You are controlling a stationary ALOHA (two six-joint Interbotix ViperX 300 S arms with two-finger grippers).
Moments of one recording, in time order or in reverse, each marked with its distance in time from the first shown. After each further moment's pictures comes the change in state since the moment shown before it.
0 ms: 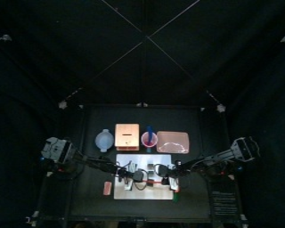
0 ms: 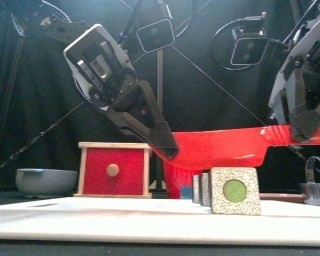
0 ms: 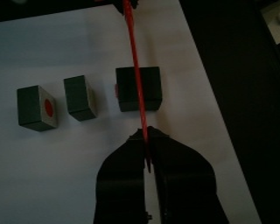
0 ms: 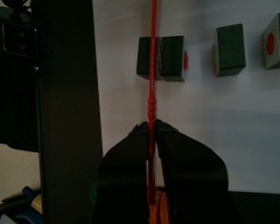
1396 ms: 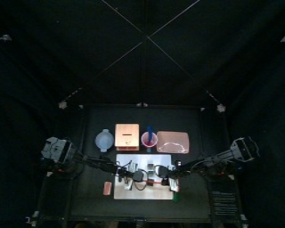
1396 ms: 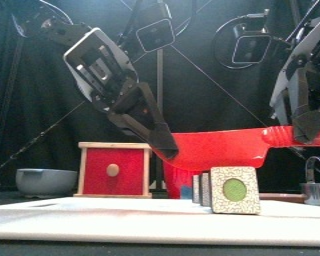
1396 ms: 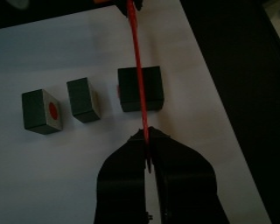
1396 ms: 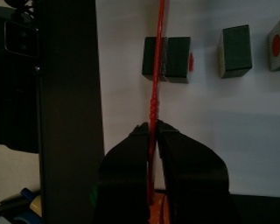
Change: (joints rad) left arm 0.012 0.000 0.000 0.044 -0.003 0.000; right arm 0.023 0.006 0.000 0.005 -0.031 -0.002
